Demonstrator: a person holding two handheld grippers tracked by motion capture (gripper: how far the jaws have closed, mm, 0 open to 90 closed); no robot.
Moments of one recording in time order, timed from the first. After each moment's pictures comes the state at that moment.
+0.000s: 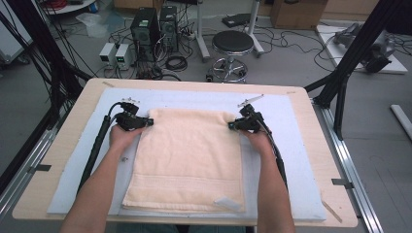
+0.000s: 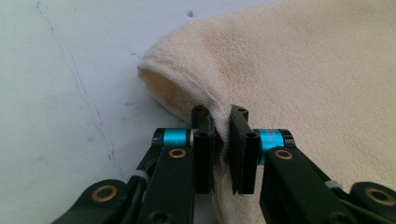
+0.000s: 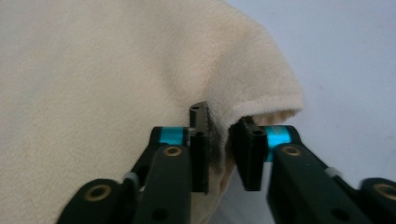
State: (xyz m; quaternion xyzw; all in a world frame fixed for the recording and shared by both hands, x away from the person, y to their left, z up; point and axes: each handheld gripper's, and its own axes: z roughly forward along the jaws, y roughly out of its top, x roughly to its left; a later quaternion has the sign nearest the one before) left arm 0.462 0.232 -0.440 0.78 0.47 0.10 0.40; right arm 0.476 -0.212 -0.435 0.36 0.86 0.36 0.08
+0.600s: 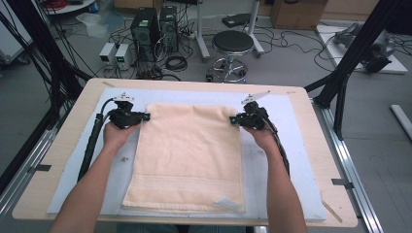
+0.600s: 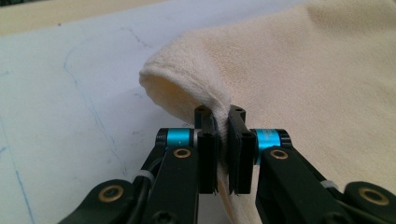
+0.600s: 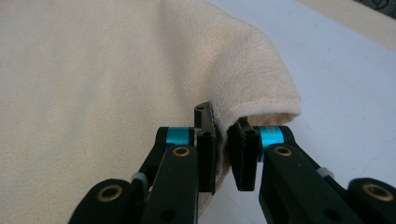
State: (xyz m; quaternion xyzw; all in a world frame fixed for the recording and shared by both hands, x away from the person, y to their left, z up) left arm 0.445 0.240 -0.407 0.78 0.42 0.15 0.44; right arm 0.459 -0.219 -0.399 0.31 0.85 0.41 0.11
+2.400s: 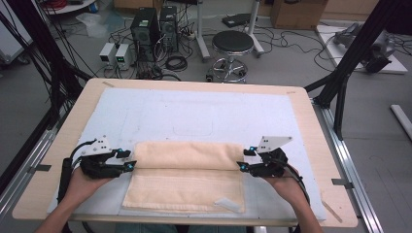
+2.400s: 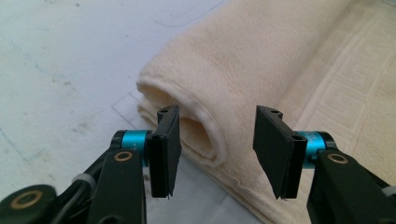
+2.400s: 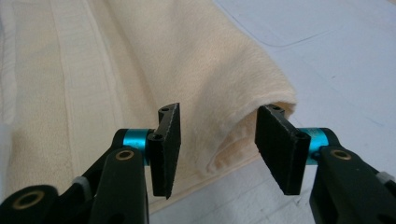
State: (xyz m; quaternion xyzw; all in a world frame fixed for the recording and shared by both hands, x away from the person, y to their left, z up) left arm 0.293 0.267 -0.404 0.83 0.30 0.14 0.44; right arm 0.309 -0.243 -0.396 0.22 0.87 0.42 0.12
